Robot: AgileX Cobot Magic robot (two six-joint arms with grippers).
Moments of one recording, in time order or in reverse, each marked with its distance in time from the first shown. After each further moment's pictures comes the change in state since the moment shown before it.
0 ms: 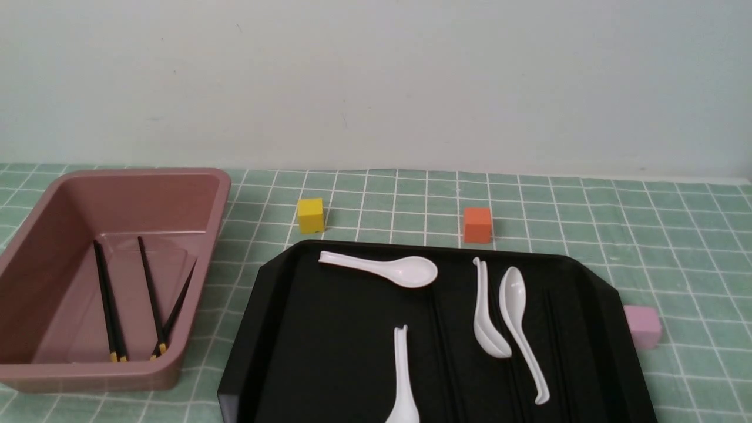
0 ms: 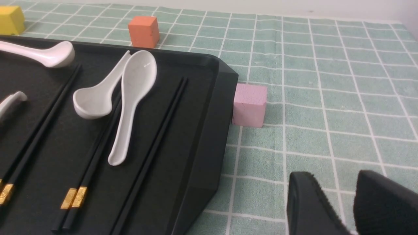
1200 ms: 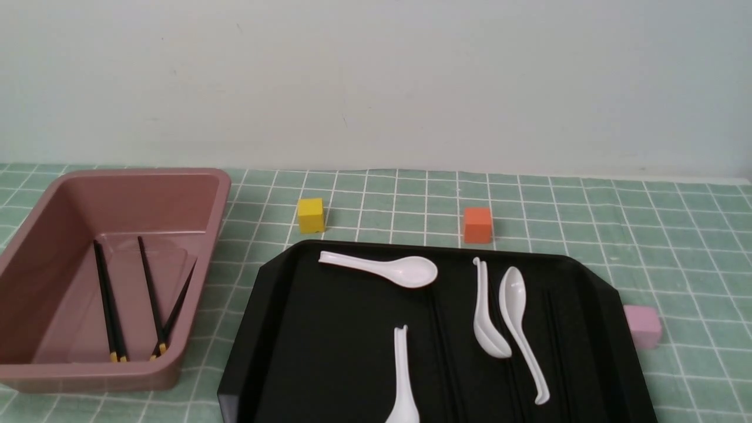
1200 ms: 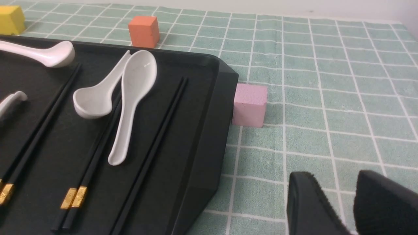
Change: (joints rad) right arm 0.000 0.000 0.000 0.000 0.000 0.000; left arm 0.000 0.134 -0.089 -0.051 0.000 0.099
